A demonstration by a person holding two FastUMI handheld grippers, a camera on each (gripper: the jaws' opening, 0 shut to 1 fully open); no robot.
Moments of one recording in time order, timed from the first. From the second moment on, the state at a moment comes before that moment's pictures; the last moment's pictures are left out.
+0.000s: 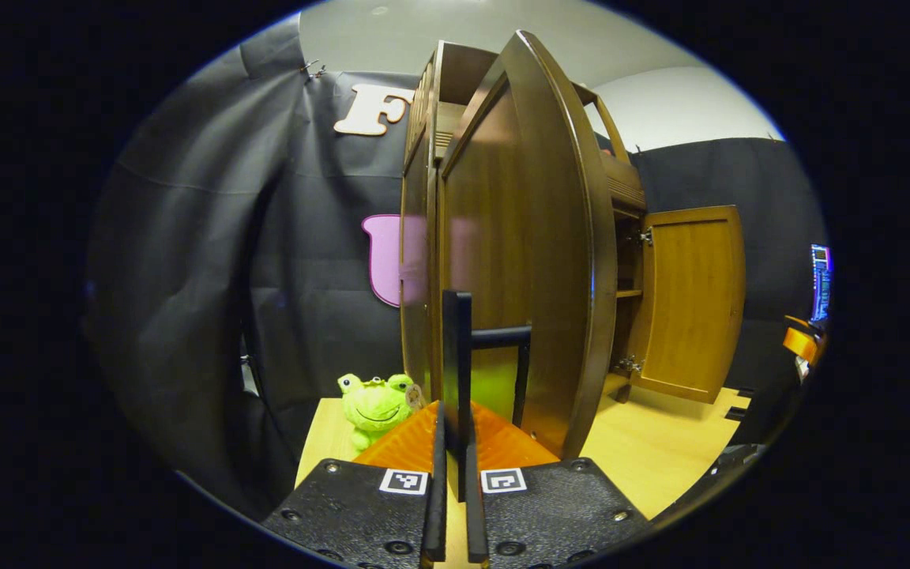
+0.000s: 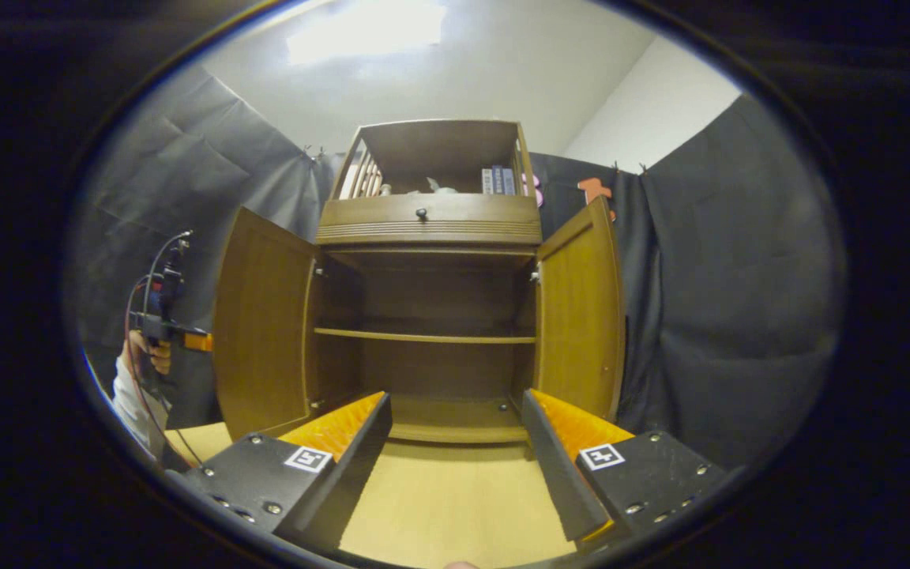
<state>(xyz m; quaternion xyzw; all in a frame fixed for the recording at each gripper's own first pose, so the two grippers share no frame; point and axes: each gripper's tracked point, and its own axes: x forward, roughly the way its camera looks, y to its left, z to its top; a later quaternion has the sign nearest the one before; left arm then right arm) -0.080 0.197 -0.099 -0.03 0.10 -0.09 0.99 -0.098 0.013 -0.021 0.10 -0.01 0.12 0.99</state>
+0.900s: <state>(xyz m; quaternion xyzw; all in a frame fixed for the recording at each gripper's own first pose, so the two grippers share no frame) -0.132 0.217 -0.030 0.03 0.07 0.05 1.00 -0.107 0.007 -0.030 0.17 0.00 0.10 0.98</state>
